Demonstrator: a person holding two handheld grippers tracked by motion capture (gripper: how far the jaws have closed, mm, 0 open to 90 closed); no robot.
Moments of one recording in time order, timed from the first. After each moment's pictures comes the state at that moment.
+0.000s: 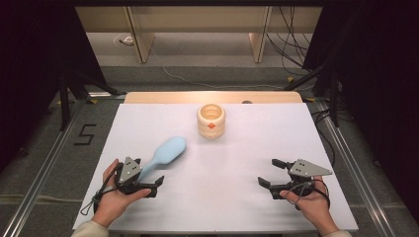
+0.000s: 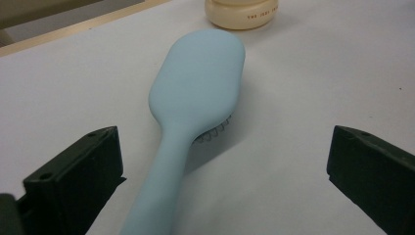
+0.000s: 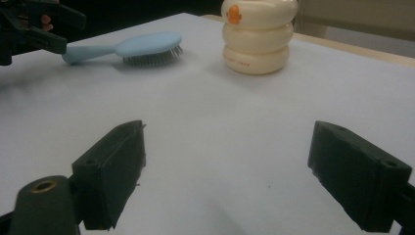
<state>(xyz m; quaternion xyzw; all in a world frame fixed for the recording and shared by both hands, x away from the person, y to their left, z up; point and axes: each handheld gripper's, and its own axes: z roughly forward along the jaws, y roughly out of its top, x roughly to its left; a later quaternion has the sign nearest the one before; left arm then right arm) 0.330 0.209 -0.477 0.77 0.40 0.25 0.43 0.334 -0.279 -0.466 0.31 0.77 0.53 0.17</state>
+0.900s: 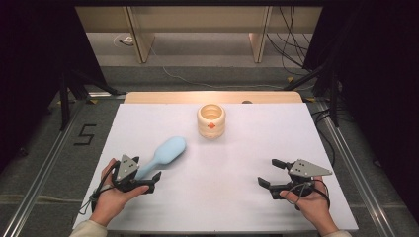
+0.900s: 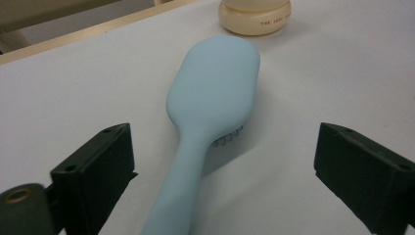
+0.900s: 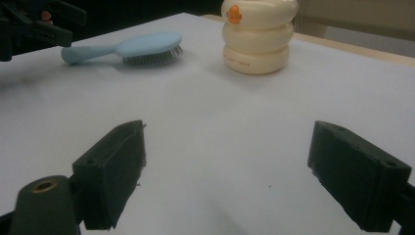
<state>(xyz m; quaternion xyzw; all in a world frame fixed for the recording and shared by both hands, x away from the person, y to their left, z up) 0.333 0.215 -0.471 0.76 0.42 0.27 0.43 0.333 -0.278 -0.465 0.31 0.77 0.53 0.17</state>
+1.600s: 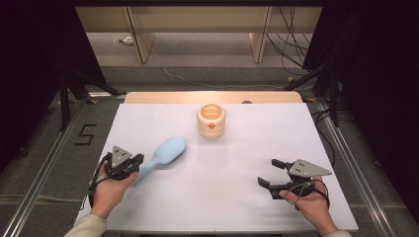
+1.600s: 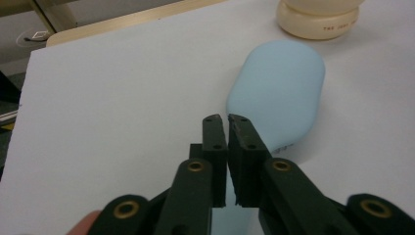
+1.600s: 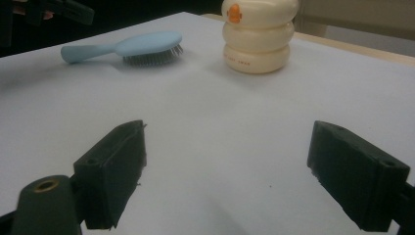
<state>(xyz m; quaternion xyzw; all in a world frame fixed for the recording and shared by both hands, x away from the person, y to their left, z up) 0.351 0.229 -0.456 0.73 0.50 0.28 0.38 0.333 -0.277 -0.466 0.31 0.77 0.53 0.17</state>
